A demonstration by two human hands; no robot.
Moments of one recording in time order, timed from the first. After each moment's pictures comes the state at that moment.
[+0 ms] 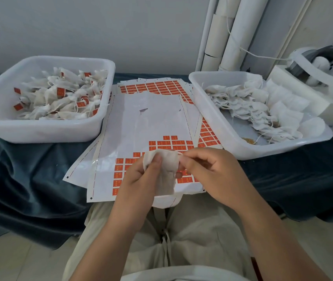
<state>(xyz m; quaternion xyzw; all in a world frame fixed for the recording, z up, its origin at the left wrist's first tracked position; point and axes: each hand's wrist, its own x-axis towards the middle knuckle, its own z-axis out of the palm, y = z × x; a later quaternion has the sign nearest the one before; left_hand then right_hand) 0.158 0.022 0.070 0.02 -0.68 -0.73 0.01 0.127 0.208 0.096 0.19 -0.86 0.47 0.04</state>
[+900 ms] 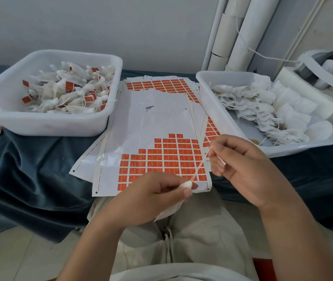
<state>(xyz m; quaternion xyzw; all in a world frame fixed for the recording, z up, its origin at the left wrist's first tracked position) 0.152 -0.005 0.070 -0.23 -0.81 -0.53 -0.15 0.120 0.235 0.106 0.14 -0.67 0.72 -0.11</state>
